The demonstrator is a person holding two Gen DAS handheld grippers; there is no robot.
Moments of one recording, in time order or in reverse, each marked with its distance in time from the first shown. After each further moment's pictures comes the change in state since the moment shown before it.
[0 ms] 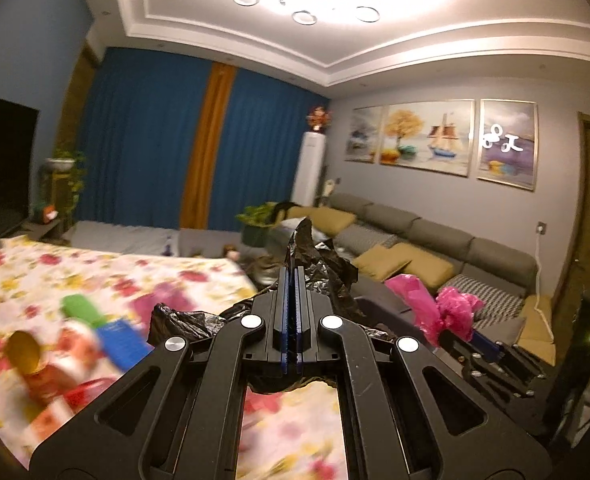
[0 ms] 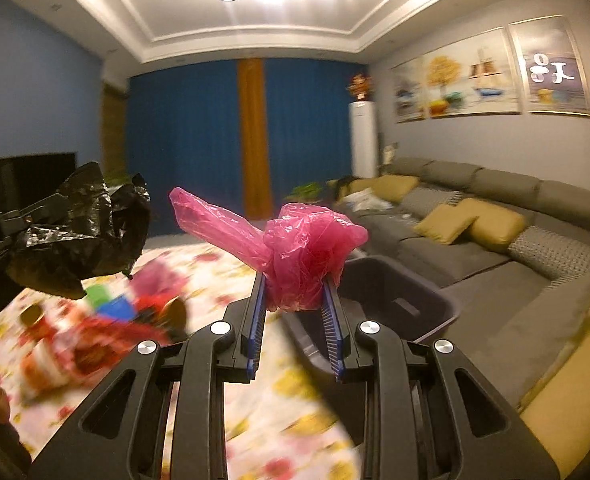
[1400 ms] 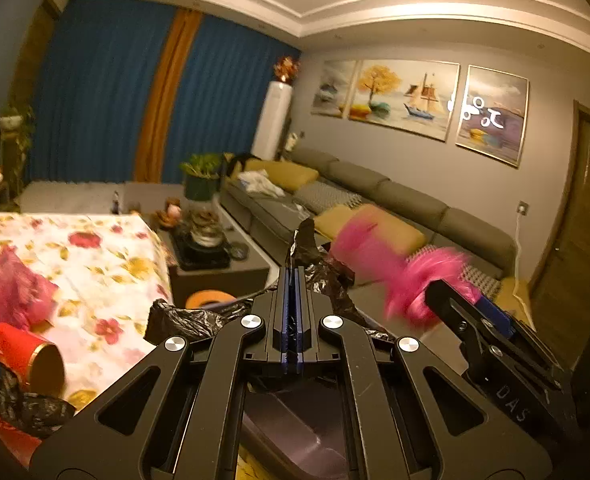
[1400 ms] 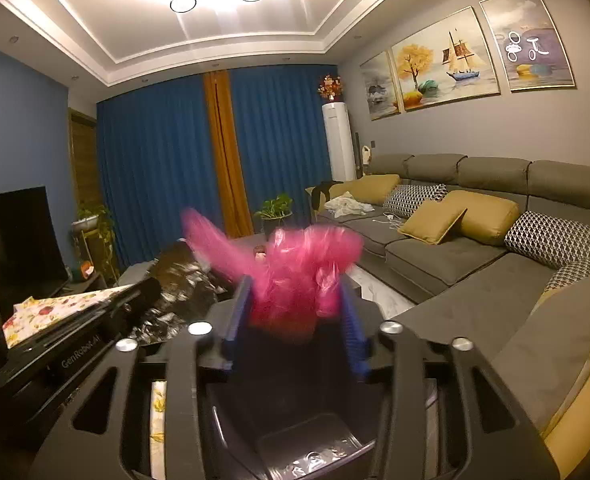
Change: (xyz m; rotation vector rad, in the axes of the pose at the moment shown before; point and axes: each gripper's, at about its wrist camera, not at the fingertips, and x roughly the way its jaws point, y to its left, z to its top) left arm 0.216 -0.067 -0.043 -0.046 0.187 -0.144; right arm 0.099 -0.095 0.026 0.097 -0.026 -0.025
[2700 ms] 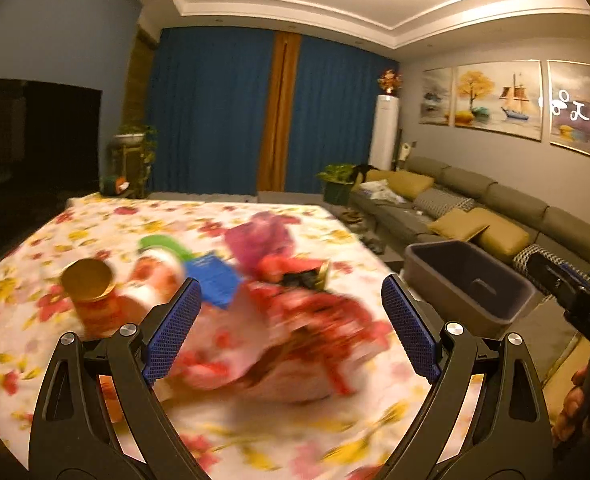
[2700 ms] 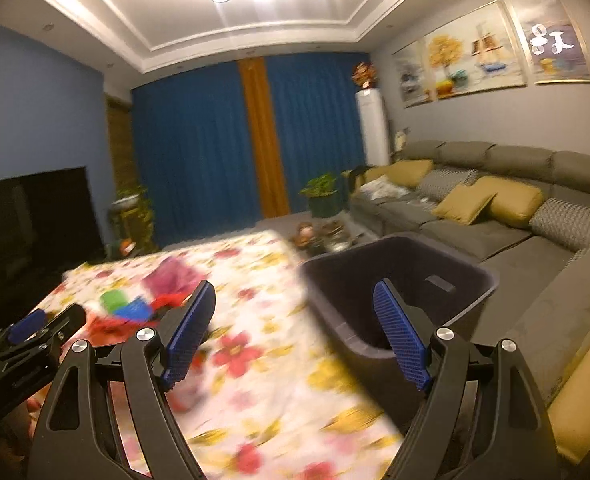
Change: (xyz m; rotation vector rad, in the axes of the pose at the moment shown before) left arm -0.232 0.121 -0.069 0.009 -0.063 0.471; right arm -0.084 0.107 -0.061 -0.022 0.076 0.140
